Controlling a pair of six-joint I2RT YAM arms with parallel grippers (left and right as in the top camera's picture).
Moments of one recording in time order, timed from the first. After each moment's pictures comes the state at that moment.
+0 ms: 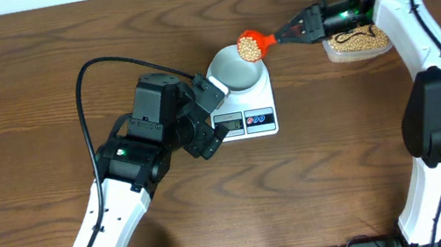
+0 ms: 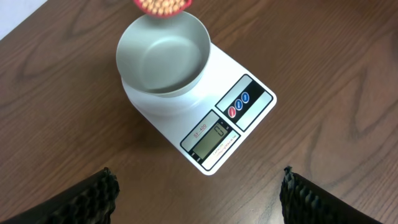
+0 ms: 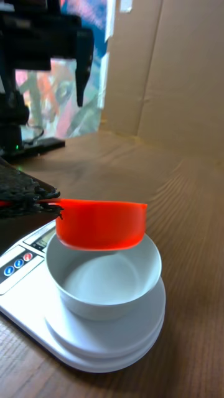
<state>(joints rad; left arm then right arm) -0.41 1.24 1.06 -0.69 0.24 0.40 0.05 2.12 1.79 -0.92 -1.16 -0.10</state>
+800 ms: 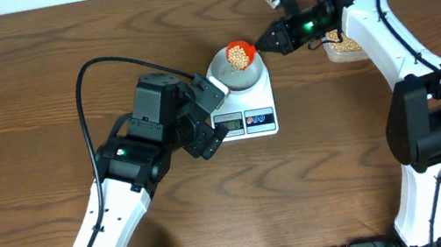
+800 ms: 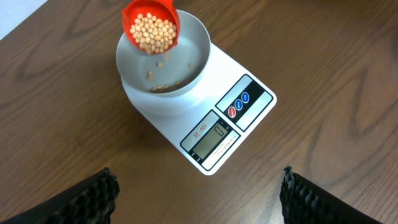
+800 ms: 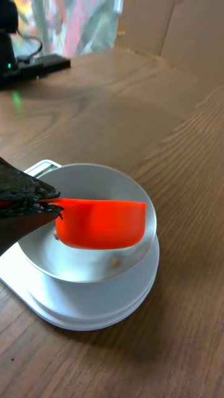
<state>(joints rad) -0.41 1.24 1.06 -0.69 0.24 0.40 0.18 2.12 1.79 -0.82 -0.85 -0.14</state>
